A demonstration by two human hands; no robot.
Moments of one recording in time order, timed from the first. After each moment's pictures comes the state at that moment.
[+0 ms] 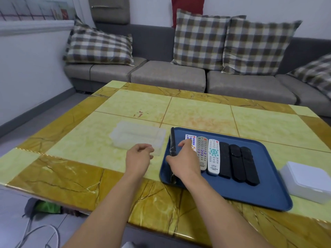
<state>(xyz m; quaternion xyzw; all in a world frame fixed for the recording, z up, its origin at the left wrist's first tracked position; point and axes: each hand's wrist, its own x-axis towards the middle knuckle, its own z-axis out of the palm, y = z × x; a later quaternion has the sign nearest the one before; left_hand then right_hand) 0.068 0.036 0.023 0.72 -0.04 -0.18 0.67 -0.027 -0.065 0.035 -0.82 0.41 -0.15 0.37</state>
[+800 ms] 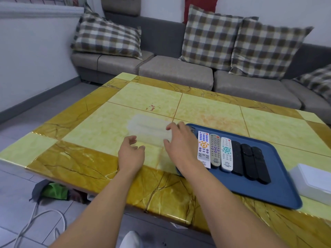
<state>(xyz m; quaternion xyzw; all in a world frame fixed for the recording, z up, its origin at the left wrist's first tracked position) 0.111 0.094 -0.006 0.80 -0.07 -0.08 0.59 0.025 -0.034 0.047 -0.94 0.26 -0.20 0.07</state>
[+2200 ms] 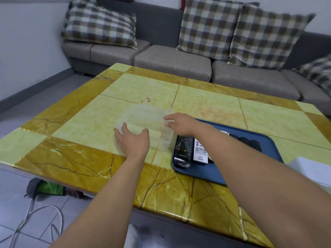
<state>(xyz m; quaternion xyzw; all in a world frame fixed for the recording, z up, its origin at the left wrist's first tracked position) 0.105 0.053 0.017 0.80 0.02 -0.08 0.59 0.064 -0.111 0.072 -0.95 0.20 0.08 0.20</state>
